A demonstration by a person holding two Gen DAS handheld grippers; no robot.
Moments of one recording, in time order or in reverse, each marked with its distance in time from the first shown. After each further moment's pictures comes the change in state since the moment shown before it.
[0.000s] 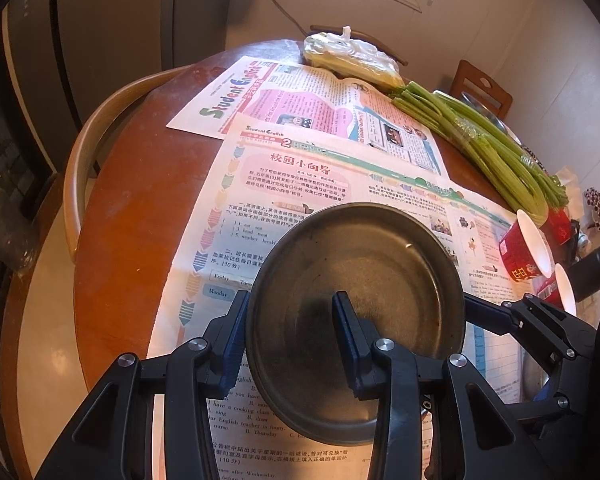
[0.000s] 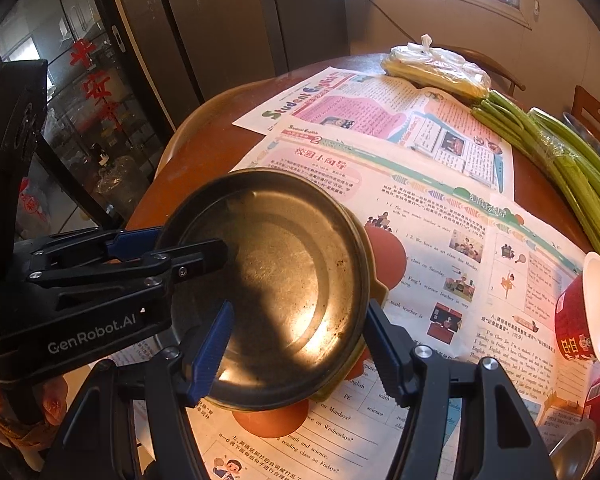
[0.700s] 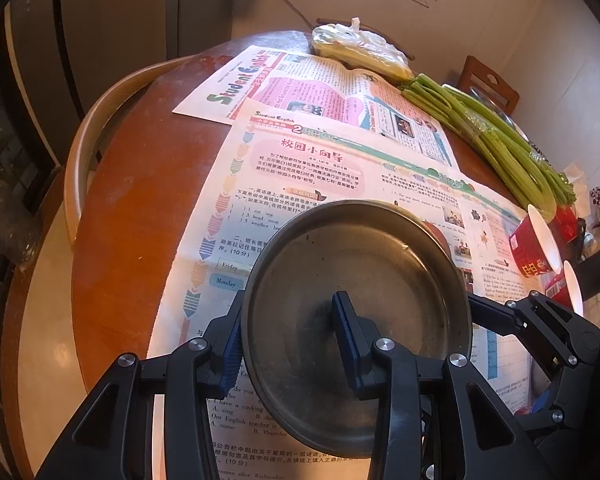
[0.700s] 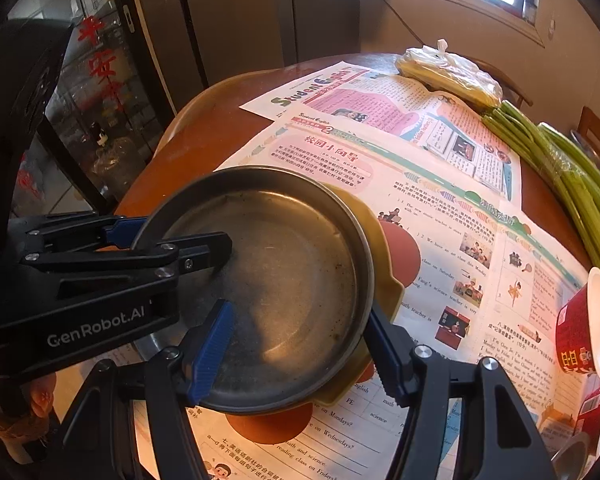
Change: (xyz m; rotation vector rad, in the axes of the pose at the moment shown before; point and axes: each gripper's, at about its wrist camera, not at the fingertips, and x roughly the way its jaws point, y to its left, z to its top) left arm 0.009 0.007 -0.005 -0.014 0.021 0.009; right arm 0.013 0.015 -0.005 -0.082 0.013 -0.042
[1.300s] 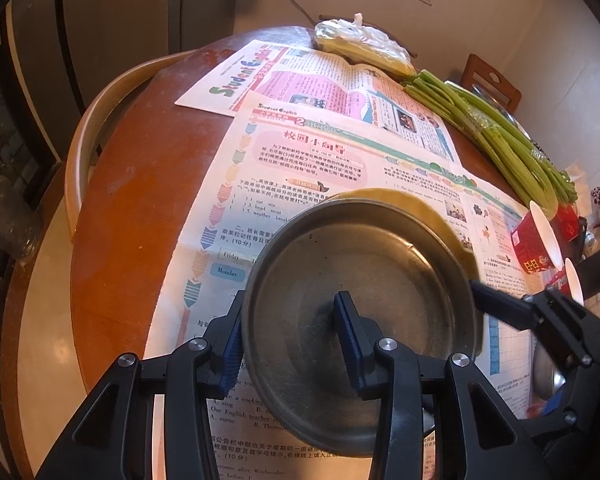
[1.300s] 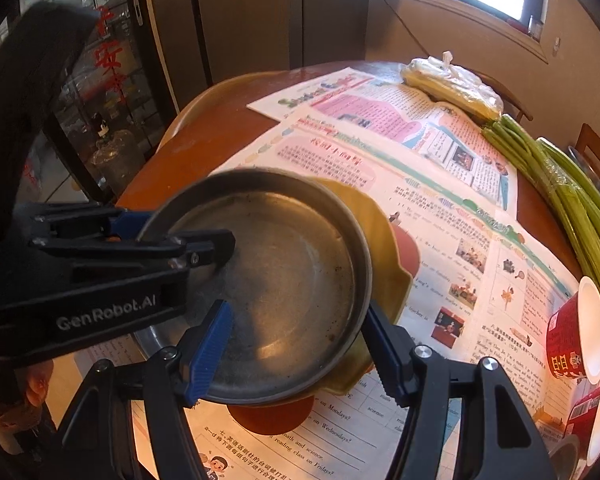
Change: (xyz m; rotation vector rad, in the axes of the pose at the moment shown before) left arm 0.004 0.001 -0.004 -0.004 0.019 0.008; right arm -0.009 0.003 -0.004 -0.038 -0.034 -0.032
